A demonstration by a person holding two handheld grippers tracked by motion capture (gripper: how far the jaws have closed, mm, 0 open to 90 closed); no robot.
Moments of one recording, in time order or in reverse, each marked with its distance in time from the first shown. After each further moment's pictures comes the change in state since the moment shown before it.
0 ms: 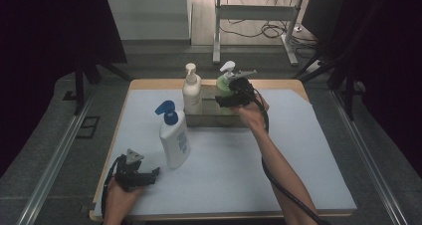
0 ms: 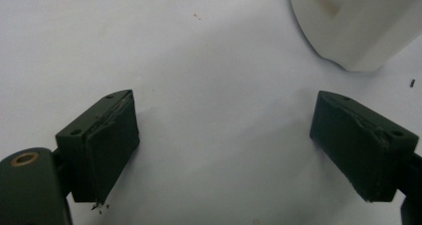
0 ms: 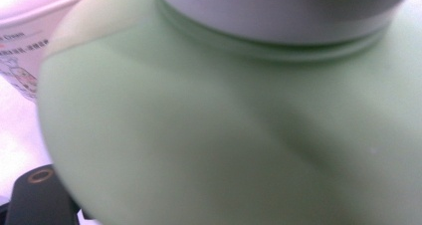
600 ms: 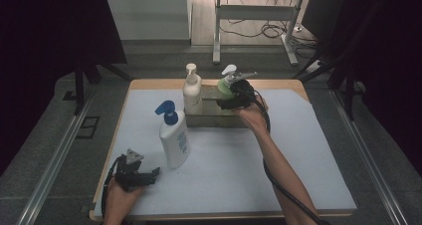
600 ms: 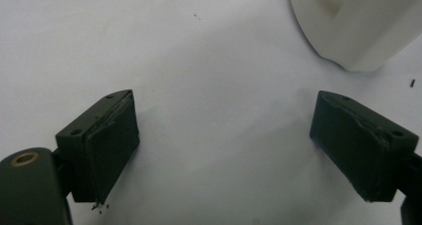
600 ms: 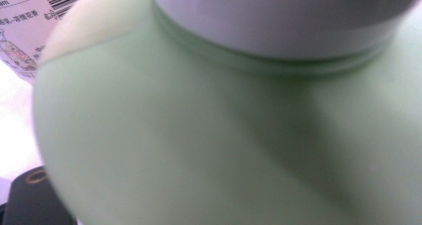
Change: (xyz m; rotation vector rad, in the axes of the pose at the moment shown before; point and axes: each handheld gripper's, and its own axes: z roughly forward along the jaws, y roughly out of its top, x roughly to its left) left arm 0.000 0.000 0.000 -0.001 0.001 0.000; right arm -0.006 -0.008 0.006 0.025 0.046 -0.005
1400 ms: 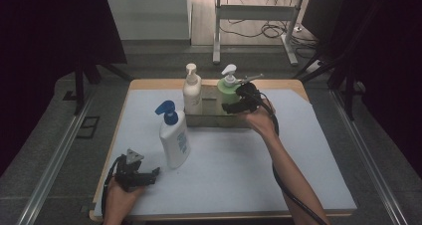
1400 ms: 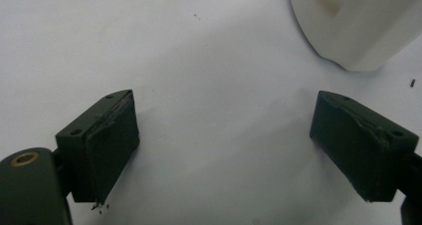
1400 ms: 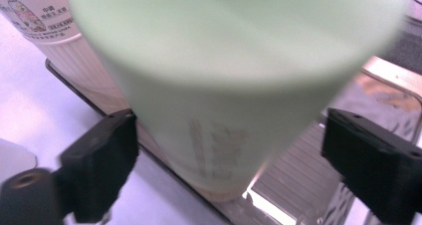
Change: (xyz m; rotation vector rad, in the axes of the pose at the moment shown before) left arm 0.000 0.000 0.000 0.000 0.001 0.000; right arm -0.003 -0.011 -0.024 0.074 -0.013 0.035
